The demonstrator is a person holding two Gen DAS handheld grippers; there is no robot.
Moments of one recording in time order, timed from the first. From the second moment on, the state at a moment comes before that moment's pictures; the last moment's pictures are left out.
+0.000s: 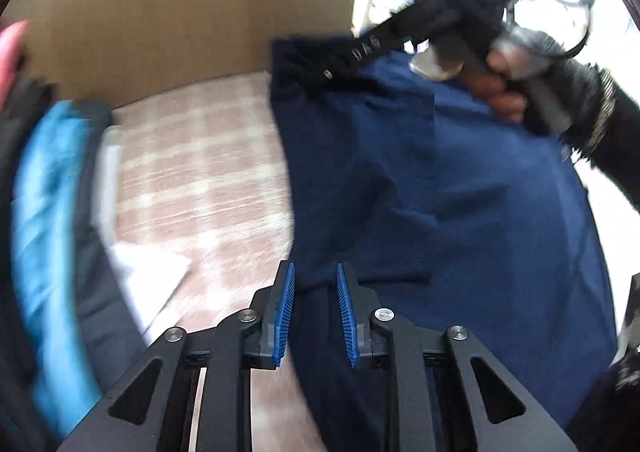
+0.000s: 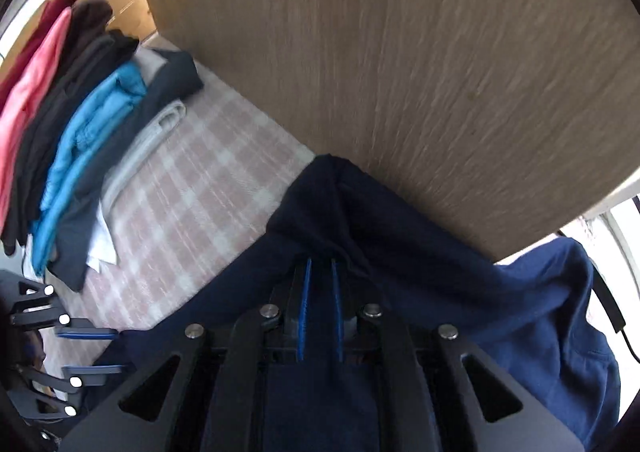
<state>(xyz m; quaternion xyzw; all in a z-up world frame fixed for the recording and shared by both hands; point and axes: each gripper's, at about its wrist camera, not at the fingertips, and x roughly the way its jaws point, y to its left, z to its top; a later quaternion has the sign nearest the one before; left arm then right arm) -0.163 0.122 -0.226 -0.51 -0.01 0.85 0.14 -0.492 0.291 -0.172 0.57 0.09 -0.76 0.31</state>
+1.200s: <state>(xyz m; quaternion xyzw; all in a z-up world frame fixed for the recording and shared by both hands) 0.221 0.127 -0.254 -0.58 -0.16 0.80 0.03 -0.282 0.224 -0.108 0.54 0.04 -0.78 0.31</state>
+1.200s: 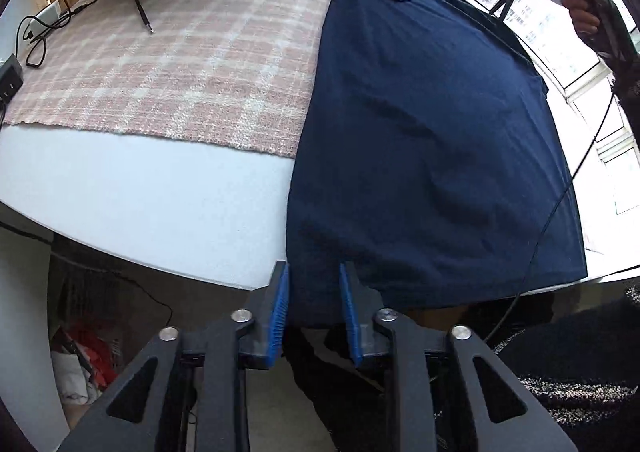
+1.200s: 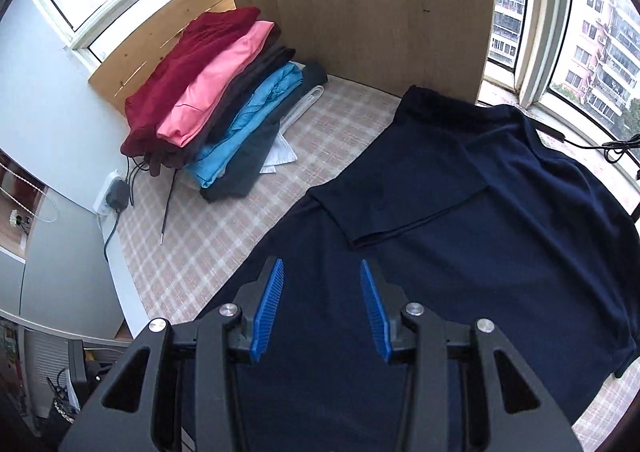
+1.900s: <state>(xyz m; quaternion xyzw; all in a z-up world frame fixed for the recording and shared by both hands) 0.233 0.123 -0.217 -0.52 -0.17 0.82 0.17 -0.384 0.107 -0.240 0.65 0.05 -0.75 0.12</state>
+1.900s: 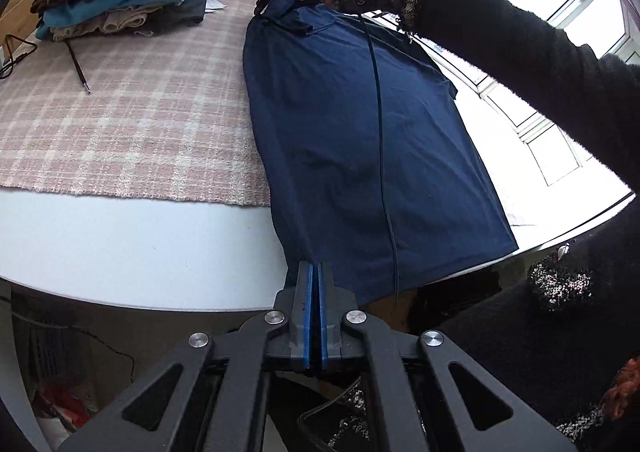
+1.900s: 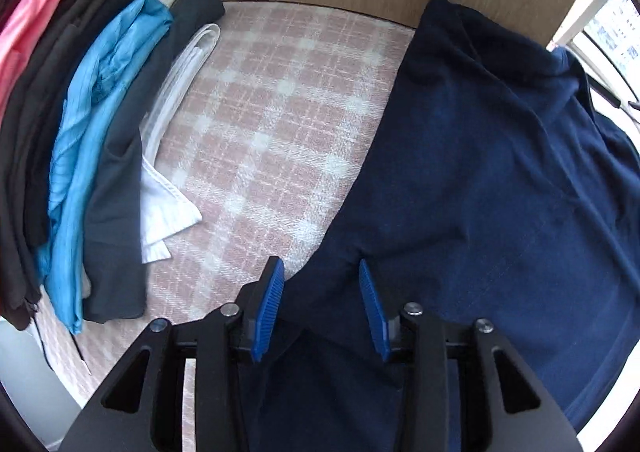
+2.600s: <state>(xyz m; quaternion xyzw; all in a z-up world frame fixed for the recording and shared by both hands) 0.216 0.326 -0.209 -0.55 -0.07 0.79 0.27 -0.370 0.343 -0.195 0.63 -0.06 -0.77 0.11</state>
